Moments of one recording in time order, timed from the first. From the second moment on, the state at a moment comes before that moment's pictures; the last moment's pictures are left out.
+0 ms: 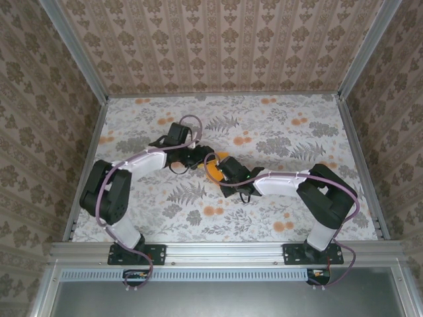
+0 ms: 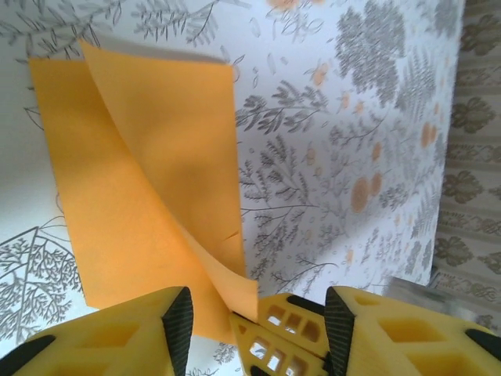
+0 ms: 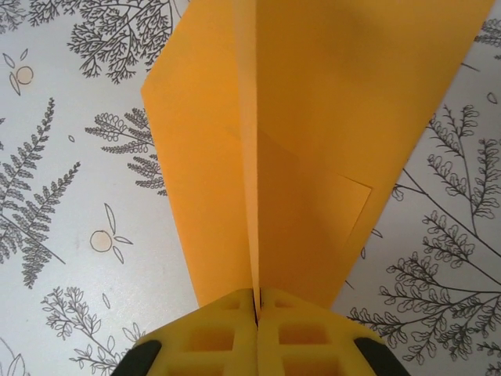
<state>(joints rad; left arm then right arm) -0.50 1.66 1.01 -0.24 0.59 -0.72 0.81 1.72 0.90 -0.19 0.10 0.30</state>
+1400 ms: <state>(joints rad) -0.56 1.88 1.00 -0.15 0.60 -0.75 0.68 1.72 0.82 -0.08 -0.21 0.40</state>
